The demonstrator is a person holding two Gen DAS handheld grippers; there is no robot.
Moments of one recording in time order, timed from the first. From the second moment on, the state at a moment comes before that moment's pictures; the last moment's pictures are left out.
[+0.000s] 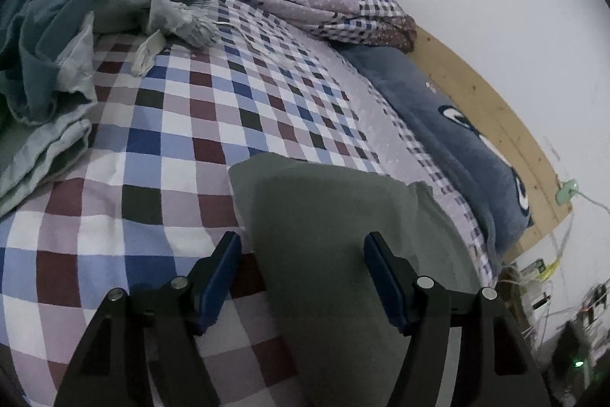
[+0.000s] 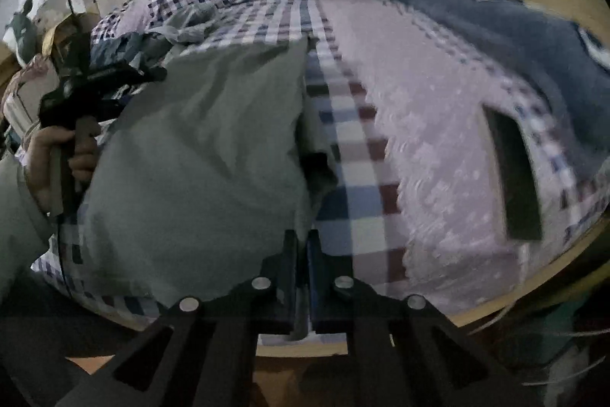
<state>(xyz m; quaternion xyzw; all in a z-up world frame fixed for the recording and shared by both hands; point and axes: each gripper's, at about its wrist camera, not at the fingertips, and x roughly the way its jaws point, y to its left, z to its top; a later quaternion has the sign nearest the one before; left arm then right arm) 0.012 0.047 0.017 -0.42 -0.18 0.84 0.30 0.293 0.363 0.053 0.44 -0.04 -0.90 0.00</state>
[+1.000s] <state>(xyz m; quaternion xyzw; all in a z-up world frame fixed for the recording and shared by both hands) -0.044 0.046 0.003 -0.46 -0.23 0.80 0.30 0.136 0.407 0.105 0.37 -0.14 -0.92 0.04</state>
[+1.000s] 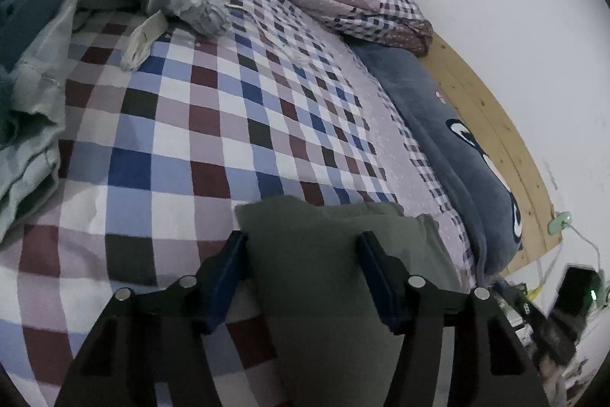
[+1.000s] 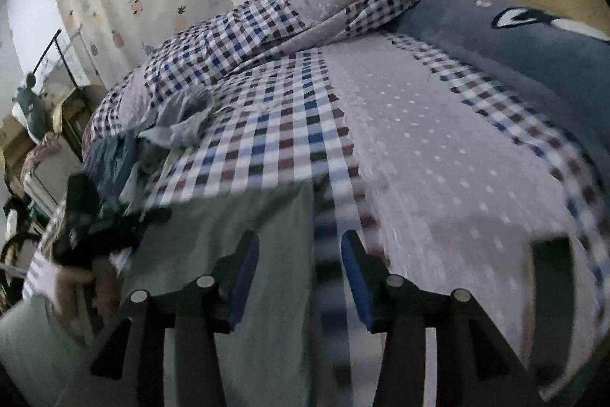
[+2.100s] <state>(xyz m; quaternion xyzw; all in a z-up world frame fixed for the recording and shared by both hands) -0.063 -0.001 -0.027 -0.43 -0.35 0.79 0.27 -0.021 0.377 0.027 0.44 -0.11 -0.89 0.06</state>
